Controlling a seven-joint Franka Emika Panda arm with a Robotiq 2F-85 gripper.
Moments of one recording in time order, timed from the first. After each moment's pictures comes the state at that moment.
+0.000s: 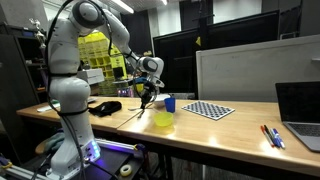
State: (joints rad) arm -0.23 0.16 -0.25 -2.24 0.04 1.83 0.25
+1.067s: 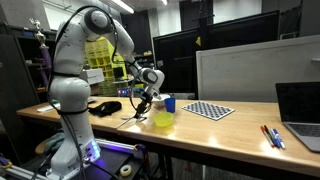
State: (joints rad) arm -0.23 0.30 -0.23 -2.27 0.16 1.84 0.25
